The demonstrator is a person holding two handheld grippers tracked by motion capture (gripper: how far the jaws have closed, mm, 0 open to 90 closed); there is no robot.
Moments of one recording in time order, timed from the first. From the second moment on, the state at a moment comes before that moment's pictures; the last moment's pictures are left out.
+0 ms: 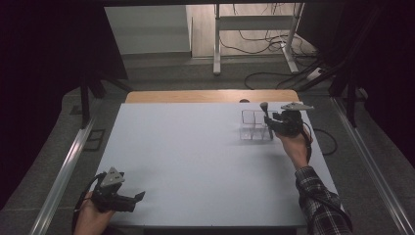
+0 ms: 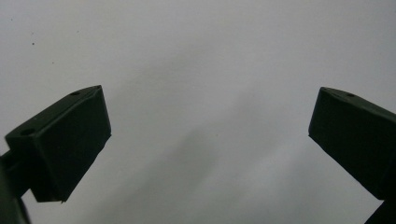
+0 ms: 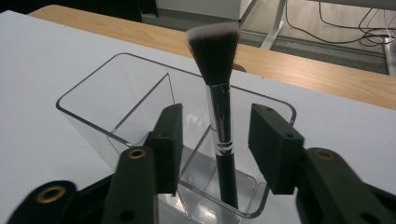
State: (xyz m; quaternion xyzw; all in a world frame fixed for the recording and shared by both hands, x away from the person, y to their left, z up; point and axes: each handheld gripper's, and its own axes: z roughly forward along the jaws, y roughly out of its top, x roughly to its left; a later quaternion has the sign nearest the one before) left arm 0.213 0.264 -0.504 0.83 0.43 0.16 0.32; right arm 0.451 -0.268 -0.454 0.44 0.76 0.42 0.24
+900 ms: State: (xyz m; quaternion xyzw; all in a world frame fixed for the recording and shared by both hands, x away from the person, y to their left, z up) left arm 0.212 0.264 -0.504 0.83 0.43 0.16 0.32; right arm 0.441 -0.264 -0.447 0.44 0.77 0.42 0.21
